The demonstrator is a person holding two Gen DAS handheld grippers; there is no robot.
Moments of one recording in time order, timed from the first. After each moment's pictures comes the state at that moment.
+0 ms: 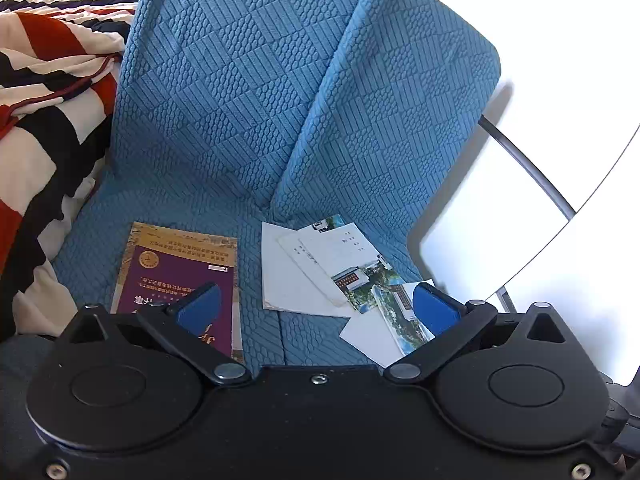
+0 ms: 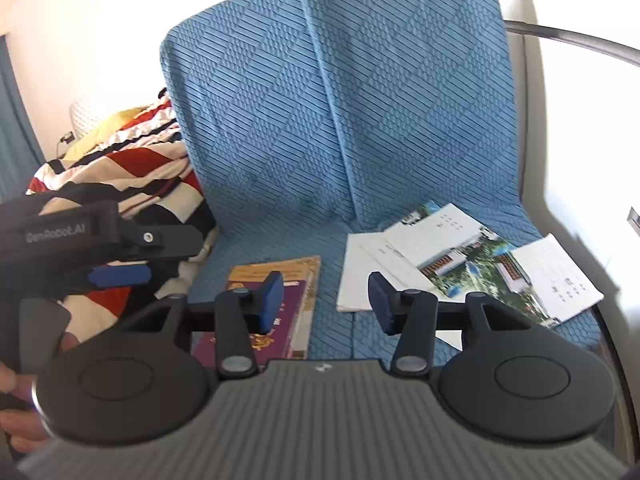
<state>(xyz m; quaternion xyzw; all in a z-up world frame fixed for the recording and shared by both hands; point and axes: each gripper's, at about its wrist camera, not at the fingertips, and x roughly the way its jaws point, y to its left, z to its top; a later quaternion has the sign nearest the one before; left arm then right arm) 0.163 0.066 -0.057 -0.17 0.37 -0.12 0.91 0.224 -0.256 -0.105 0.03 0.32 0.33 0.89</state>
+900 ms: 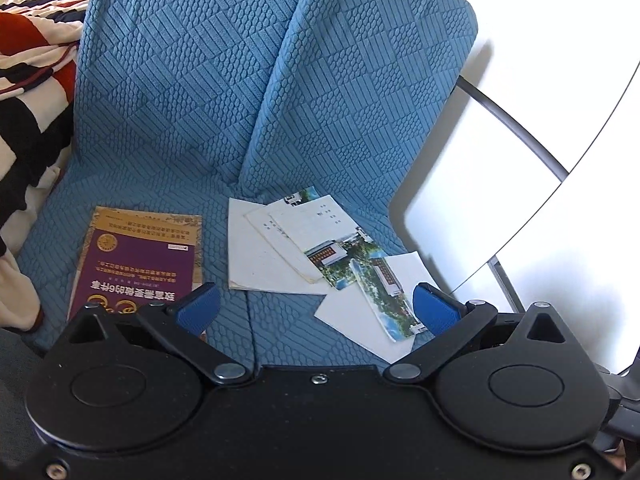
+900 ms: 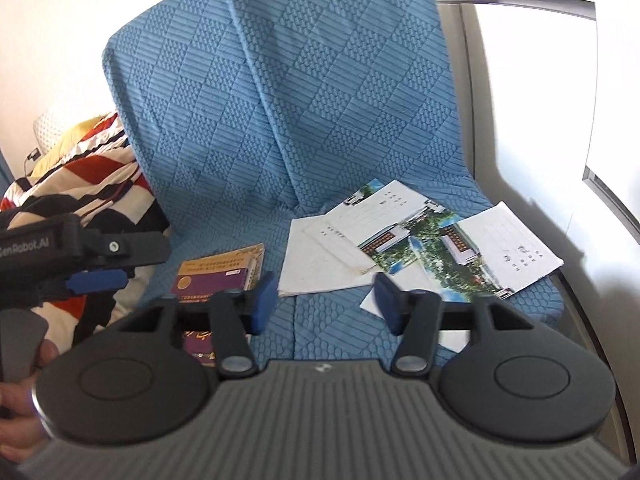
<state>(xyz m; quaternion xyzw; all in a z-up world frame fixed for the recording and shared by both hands) 0.171 0.013 -0.081 -0.14 0.39 -0.15 0.90 0.251 -0.309 -0.130 0.05 0.34 0.27 0.90</state>
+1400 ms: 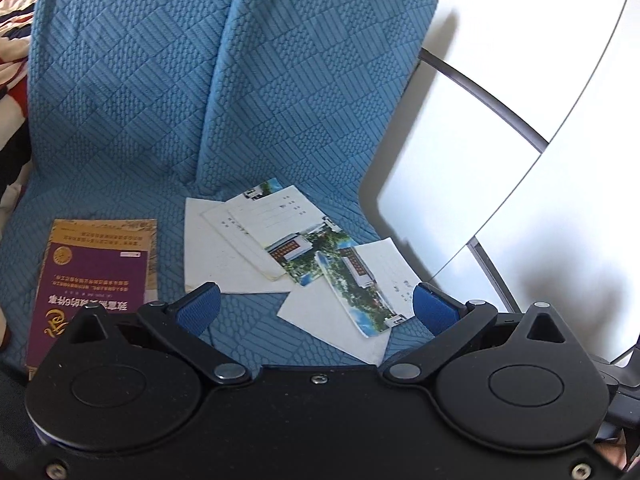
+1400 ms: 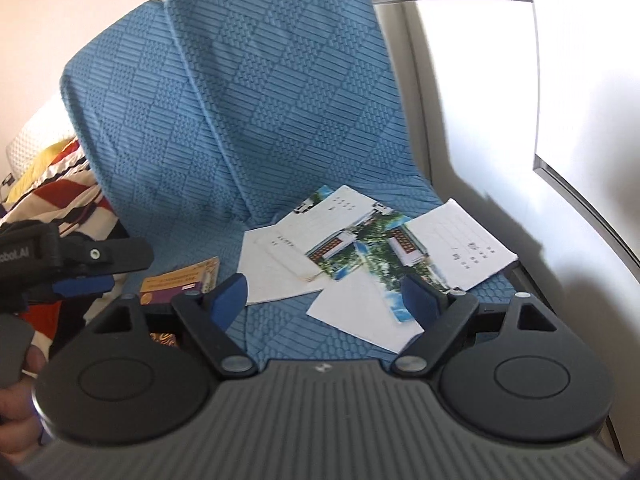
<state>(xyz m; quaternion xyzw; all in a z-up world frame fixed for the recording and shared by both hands) 0.183 -0.047 -0.082 -0.11 0.40 -0.19 0.89 0.274 -0.359 -0.142 0.08 0.35 0.22 0.91</state>
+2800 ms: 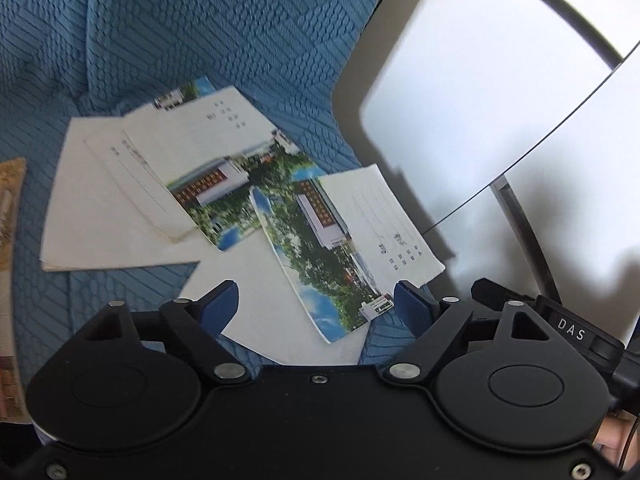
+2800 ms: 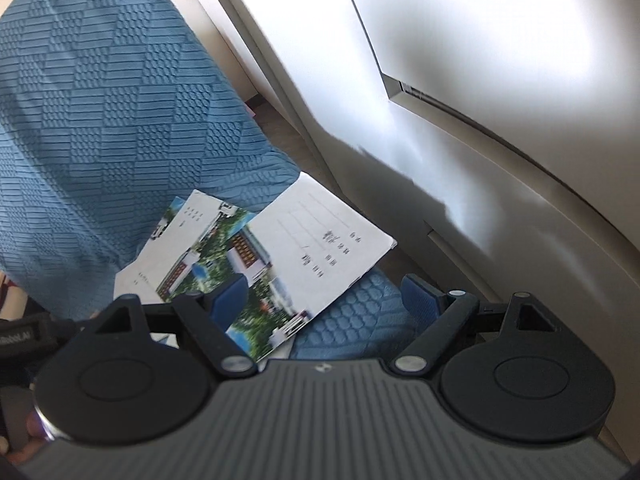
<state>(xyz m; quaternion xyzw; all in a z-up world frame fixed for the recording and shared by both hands) 0.296 -0.184 -0.222 -0.10 0.52 -0.22 0.82 0.406 -0.466 -0.255 0.17 0.42 0.11 0.88</state>
